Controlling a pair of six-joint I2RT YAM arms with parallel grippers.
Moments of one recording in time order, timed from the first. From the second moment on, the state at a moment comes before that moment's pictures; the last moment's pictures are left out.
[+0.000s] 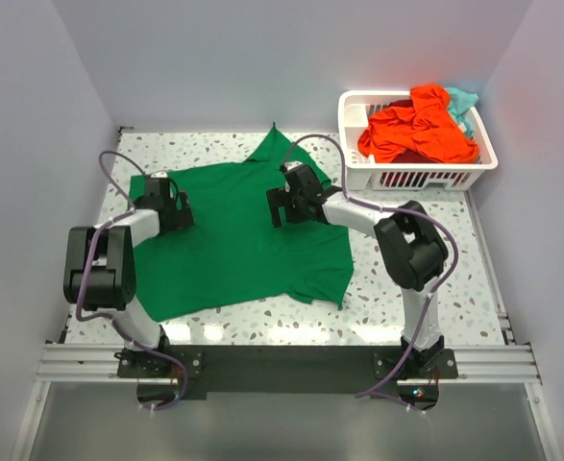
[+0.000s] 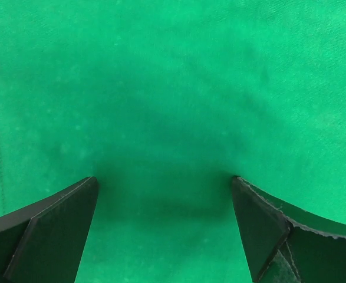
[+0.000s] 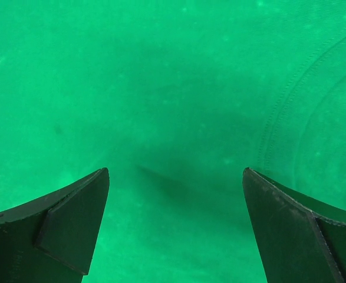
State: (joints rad) left arm 0.02 1.69 0.87 -0.10 -0.20 -0.22; right arm 0.63 2.02 1.41 -0.24 0.05 0.32
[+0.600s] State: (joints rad) left arm 0.04 1.89 1.12 -0.10 -0.13 -0.17; right arm 0.56 2.16 1.56 -0.27 0.06 0.36
